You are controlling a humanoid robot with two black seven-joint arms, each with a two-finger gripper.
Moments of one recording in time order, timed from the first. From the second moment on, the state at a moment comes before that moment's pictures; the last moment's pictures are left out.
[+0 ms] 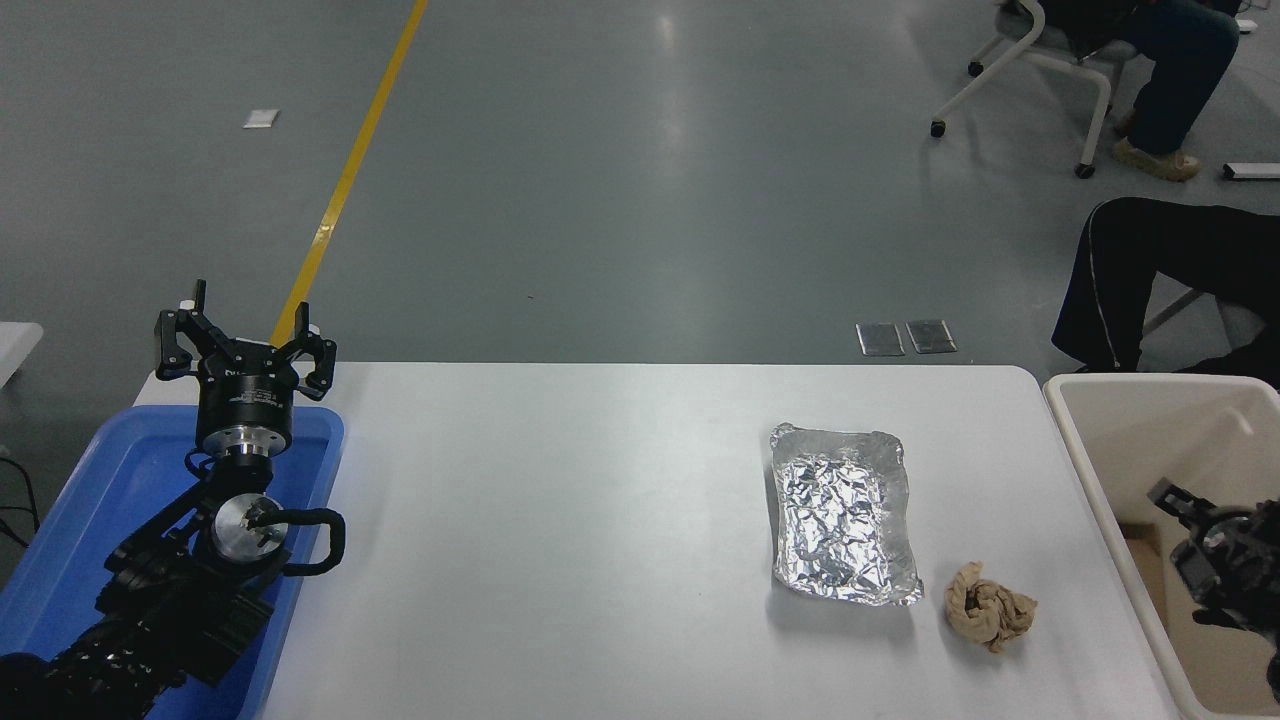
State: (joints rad) left arm -0.61 0.17 -1.00 -0.41 -0.12 -0.52 -0.60; right arm 0.78 -0.31 -0.63 0.07 -0.25 0.02 -0.14
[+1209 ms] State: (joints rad) left arm -0.61 0.17 -1.00 -0.41 -0.11 -0.52 -0.59; right arm 2.20 -0.53 -1.22 1.65 -0.25 0.30 -0.10
